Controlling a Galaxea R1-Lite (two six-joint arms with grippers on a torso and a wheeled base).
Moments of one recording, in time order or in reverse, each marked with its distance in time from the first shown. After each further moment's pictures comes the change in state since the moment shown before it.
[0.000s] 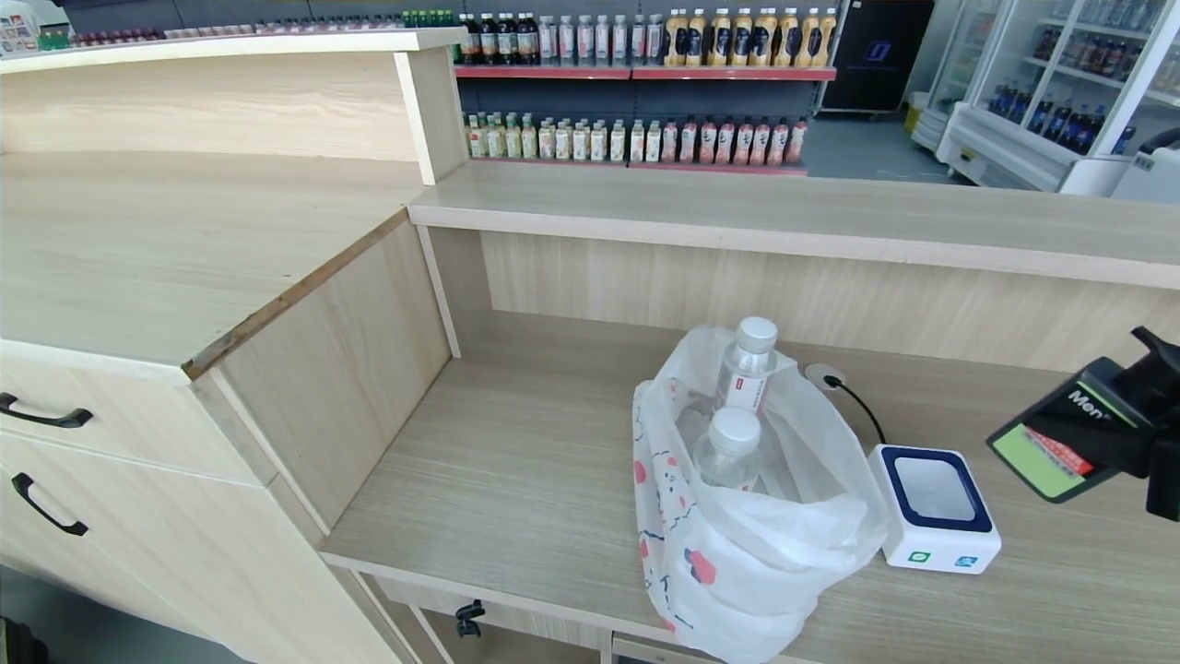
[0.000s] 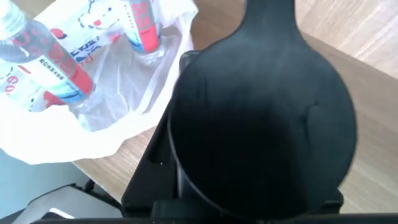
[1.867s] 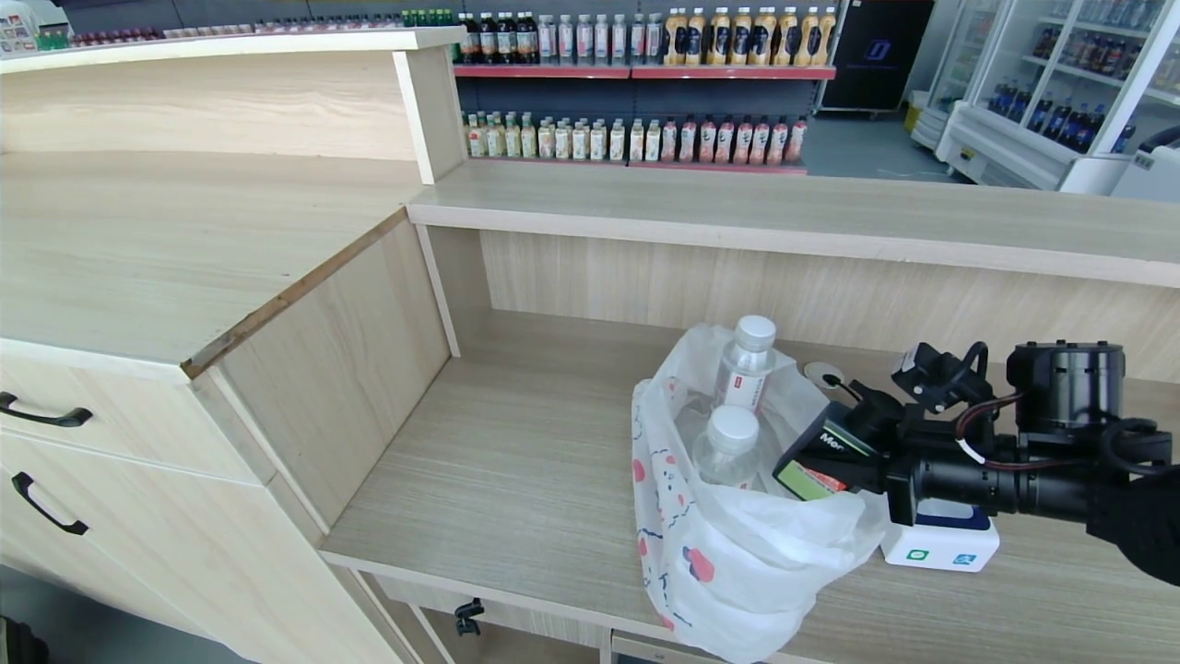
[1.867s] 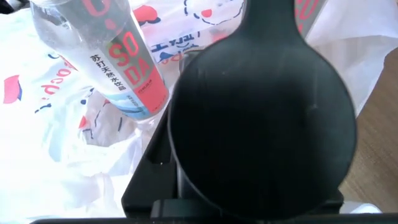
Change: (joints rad) left arm 0.000 0.000 0.000 0.000 0.000 0.000; right arm 0.377 0.536 0.036 -0.520 0.108 -0.013
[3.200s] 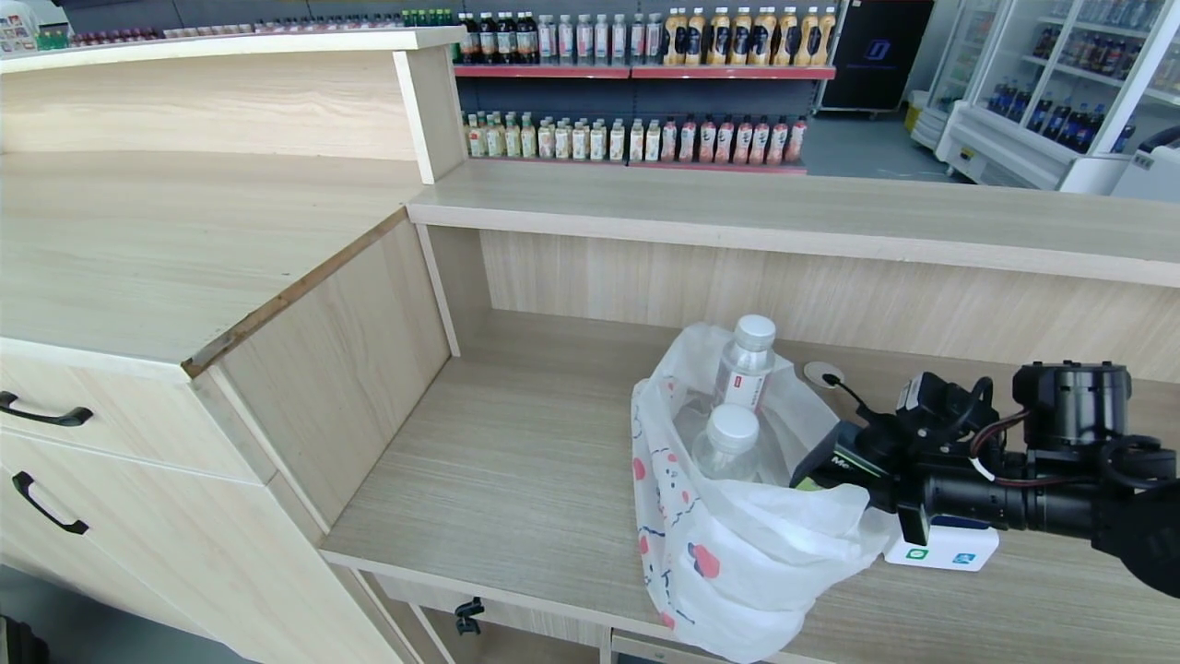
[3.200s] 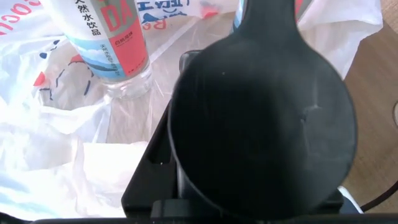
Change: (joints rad) left arm 0.000 0.000 0.000 0.000 0.000 0.000; right arm -0.050 0.026 0.050 -0.027 0.003 -0.232
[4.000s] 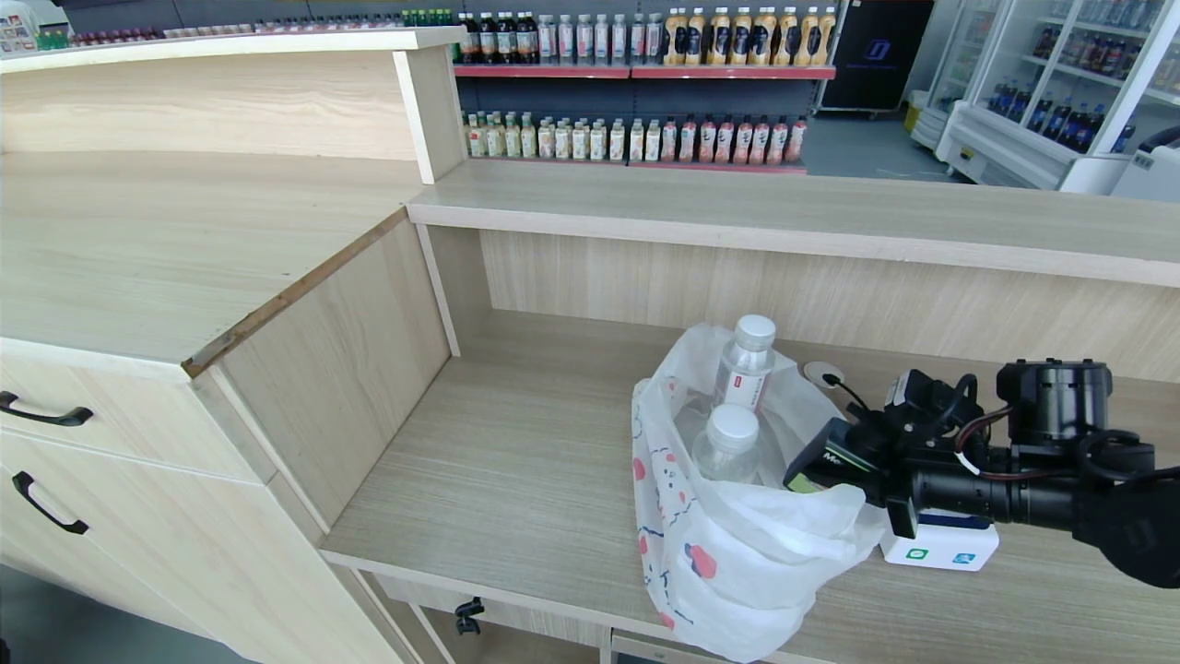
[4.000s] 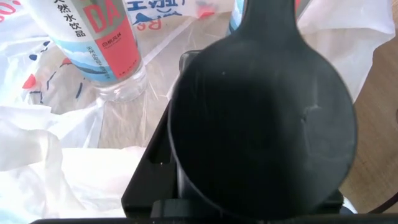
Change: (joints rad) left arm 0.000 0.000 0.000 0.000 0.000 0.000; right arm 0.004 0.043 -0.033 -0.007 0.000 0.005
